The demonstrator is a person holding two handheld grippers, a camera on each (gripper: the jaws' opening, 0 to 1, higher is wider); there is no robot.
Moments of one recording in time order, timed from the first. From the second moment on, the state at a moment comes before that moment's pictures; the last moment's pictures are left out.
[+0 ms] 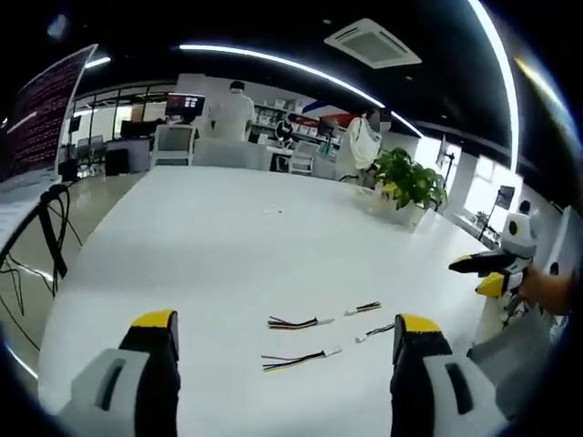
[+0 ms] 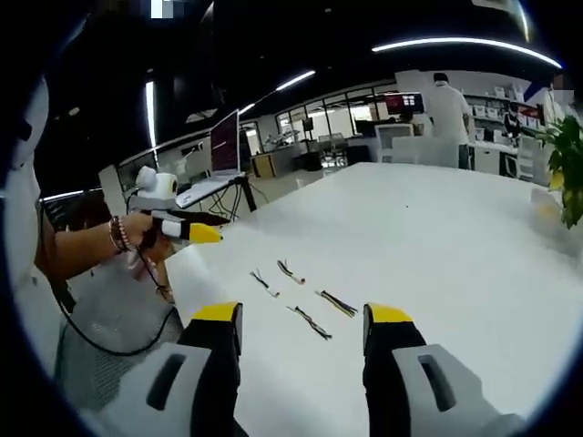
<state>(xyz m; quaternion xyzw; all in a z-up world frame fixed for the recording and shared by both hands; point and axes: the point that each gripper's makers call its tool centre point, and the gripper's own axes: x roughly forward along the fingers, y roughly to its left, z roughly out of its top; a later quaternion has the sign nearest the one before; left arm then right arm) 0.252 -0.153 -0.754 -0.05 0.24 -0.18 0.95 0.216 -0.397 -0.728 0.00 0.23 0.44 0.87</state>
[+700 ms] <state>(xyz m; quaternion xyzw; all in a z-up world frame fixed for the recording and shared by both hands) 0.285 -0.186 -0.770 0.00 0.24 -0.27 0.93 0.246 -0.382 -0.750 -0.05 0.24 0.47 0.85</state>
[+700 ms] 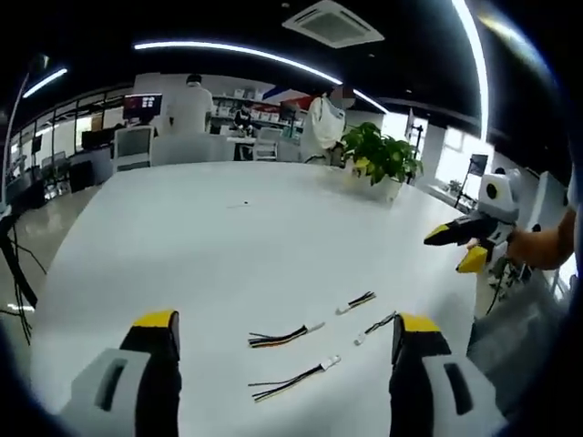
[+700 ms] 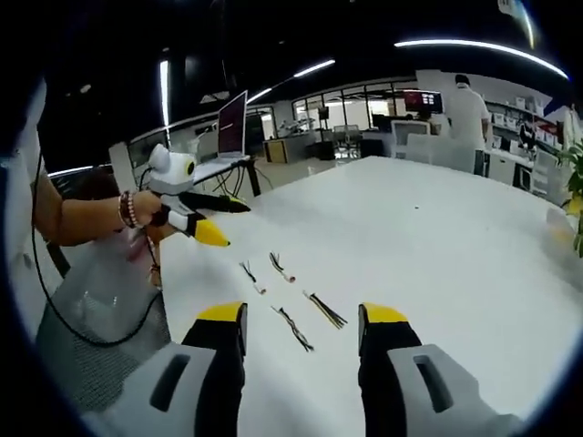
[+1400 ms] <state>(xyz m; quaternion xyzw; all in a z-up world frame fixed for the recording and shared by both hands) 0.306 -0.199 -0.803 -0.01 0.26 -0.36 0.90 0.273 -0.362 -0.787 -0.15 0.24 0.52 0.80</state>
